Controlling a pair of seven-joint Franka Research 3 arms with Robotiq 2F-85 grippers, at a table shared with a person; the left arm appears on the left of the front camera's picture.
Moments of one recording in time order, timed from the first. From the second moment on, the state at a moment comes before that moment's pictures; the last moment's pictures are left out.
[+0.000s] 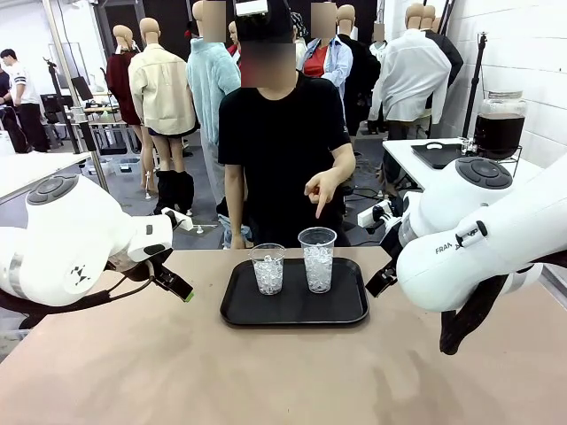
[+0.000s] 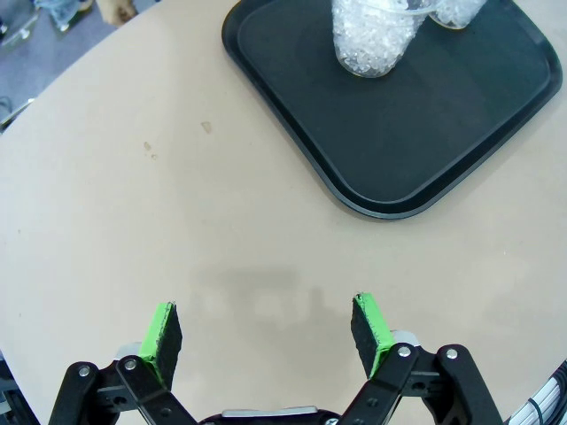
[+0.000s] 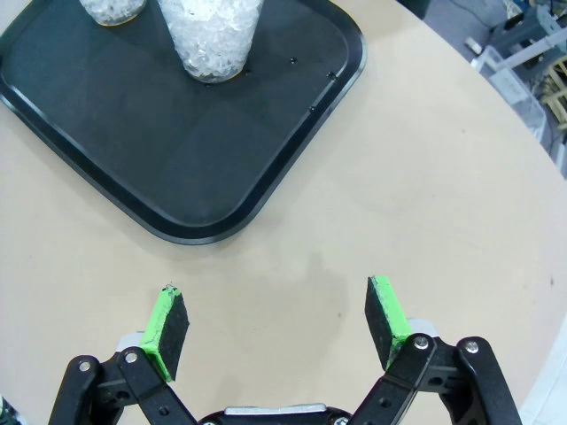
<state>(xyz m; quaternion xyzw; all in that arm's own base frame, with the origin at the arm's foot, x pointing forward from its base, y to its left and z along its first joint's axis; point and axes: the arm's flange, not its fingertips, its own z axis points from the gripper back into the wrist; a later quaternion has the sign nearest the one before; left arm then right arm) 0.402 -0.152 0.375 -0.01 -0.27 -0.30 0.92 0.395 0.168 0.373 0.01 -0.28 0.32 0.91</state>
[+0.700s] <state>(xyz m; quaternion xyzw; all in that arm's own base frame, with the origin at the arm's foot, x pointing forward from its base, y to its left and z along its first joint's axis) 0.402 -0.152 0.375 -0.01 -0.27 -0.30 0.92 0.448 0.123 0.413 0.00 -0.26 0.56 0.79</state>
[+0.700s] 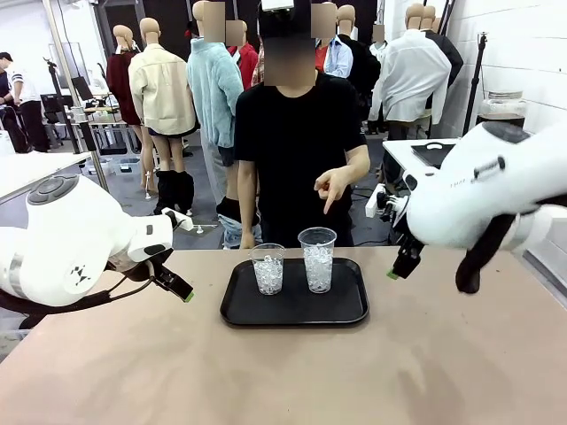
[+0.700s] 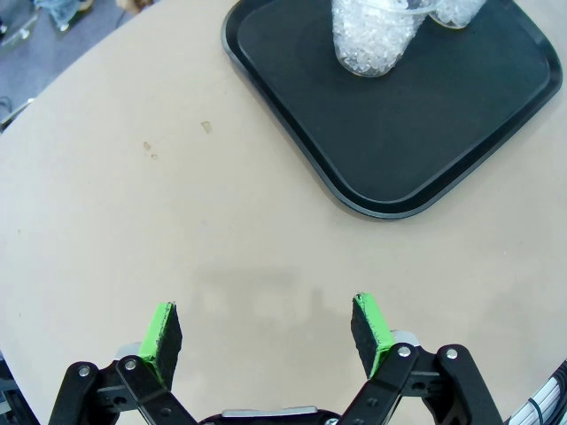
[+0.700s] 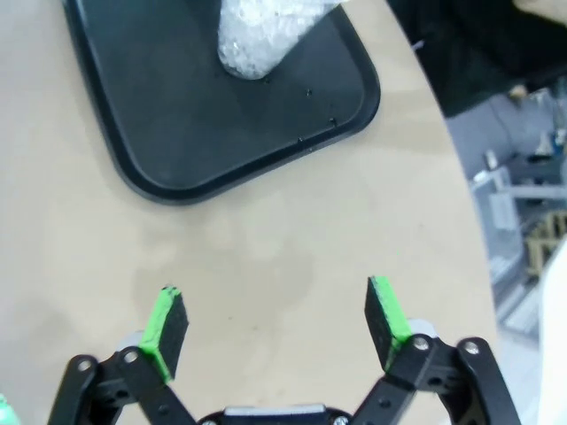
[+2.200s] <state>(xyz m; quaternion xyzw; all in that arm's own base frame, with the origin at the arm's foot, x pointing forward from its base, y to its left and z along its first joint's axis) 0.402 -0.153 0.375 -0.01 -0.27 -0.30 0.92 0.573 0.096 0.356 0.27 -0.30 0.66 0.63</state>
